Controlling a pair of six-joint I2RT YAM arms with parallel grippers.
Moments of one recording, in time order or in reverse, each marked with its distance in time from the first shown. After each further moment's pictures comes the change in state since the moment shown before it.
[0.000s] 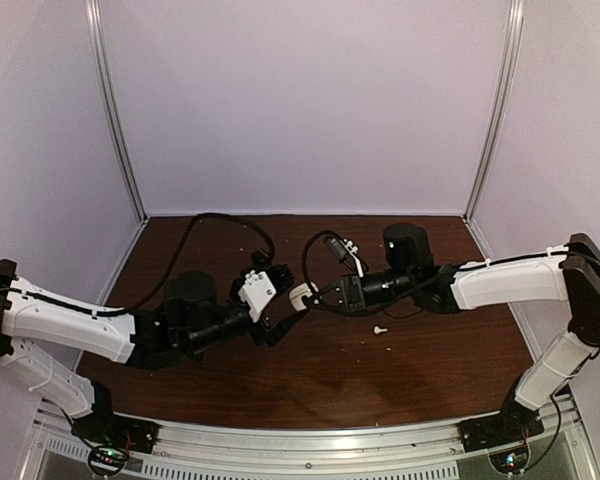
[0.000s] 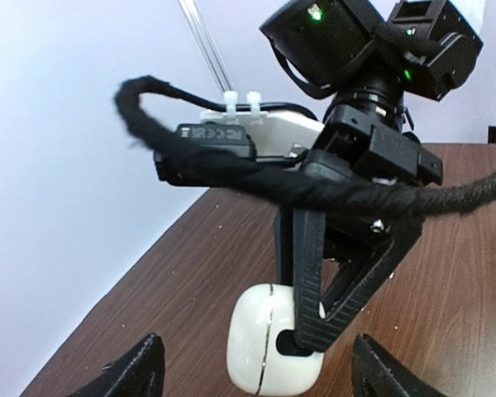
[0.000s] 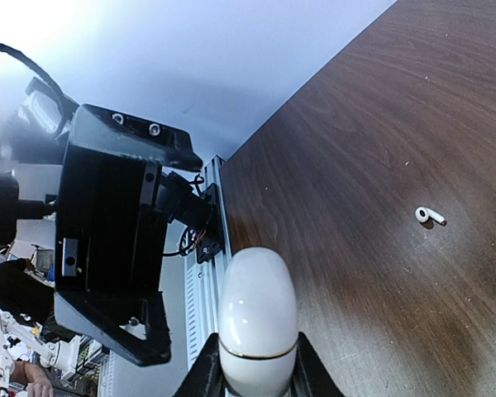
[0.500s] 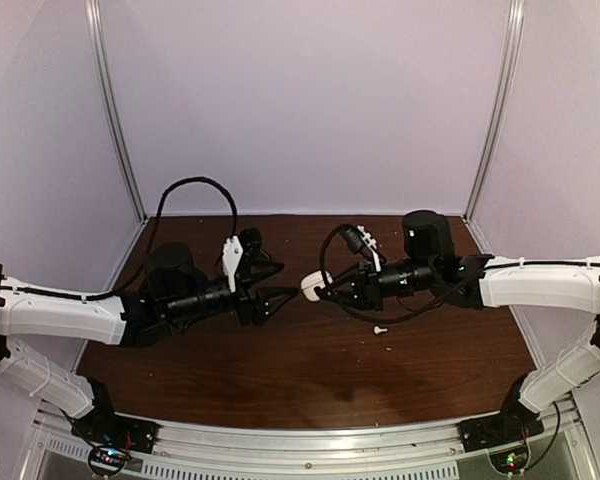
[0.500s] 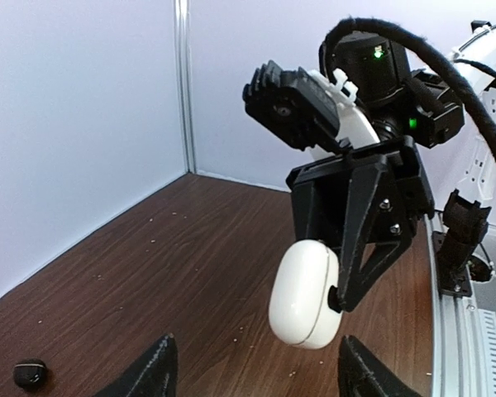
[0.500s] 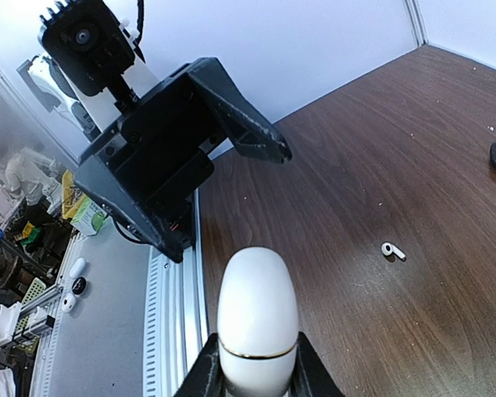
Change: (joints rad) left arm 0.213 -0.078 -0.024 0.020 0.435 -0.319; right arm -0.001 -0.169 0.002 -0.174 0.080 -0.284
